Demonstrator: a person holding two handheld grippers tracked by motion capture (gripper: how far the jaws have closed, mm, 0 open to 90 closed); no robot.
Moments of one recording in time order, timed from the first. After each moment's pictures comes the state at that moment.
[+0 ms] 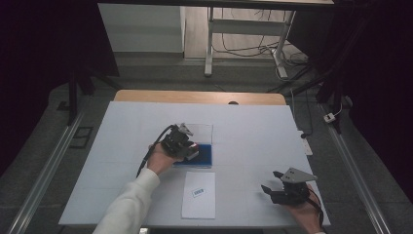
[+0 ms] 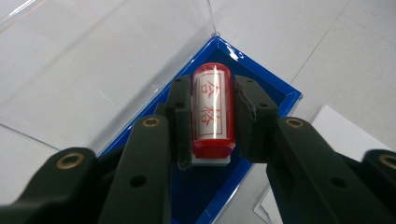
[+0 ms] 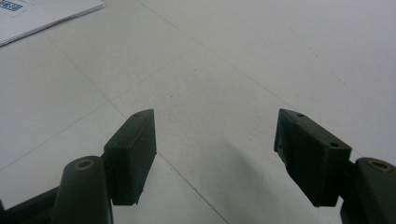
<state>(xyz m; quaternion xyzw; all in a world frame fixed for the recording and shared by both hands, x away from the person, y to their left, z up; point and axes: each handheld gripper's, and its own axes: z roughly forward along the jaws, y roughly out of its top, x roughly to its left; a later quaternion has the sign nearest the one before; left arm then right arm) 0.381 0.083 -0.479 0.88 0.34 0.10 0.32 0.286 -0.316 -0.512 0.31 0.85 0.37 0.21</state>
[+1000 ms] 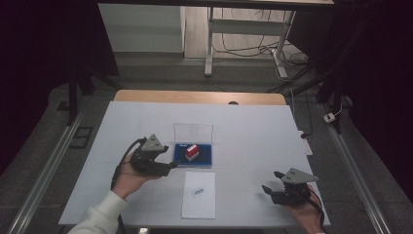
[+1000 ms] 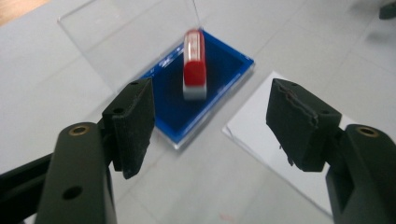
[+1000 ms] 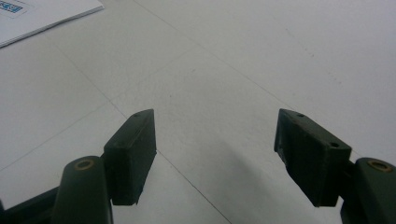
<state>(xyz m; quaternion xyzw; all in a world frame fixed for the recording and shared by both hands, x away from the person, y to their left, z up) 0.289 0.153 -0.453 0.85 0.34 0.14 0.39 0.283 -0.318 -0.511 0.31 0.85 0.38 0.21</state>
